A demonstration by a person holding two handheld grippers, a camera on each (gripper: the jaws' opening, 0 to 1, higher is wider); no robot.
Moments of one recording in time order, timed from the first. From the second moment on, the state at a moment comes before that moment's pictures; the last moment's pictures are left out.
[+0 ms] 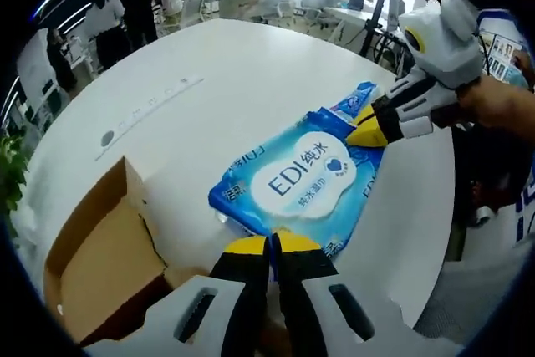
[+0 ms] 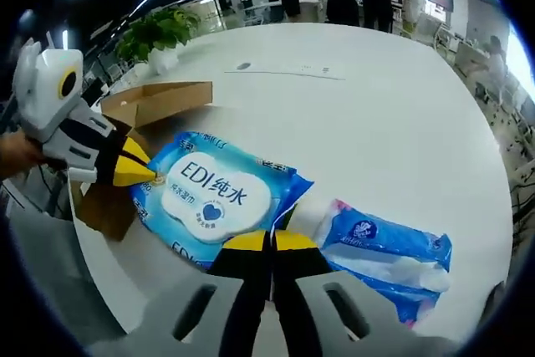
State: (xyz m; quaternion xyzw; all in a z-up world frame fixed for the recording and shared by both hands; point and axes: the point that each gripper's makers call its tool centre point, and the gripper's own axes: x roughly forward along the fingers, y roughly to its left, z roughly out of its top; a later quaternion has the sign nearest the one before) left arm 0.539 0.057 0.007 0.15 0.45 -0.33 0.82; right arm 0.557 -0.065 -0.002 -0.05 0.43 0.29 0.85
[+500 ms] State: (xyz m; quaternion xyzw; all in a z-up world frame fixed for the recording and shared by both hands) left arm 0.533 0.061 -0.012 0.19 0.46 -0.33 0.80; right arm 0.556 -0.063 -0.013 -0.08 0.43 0.30 0.85
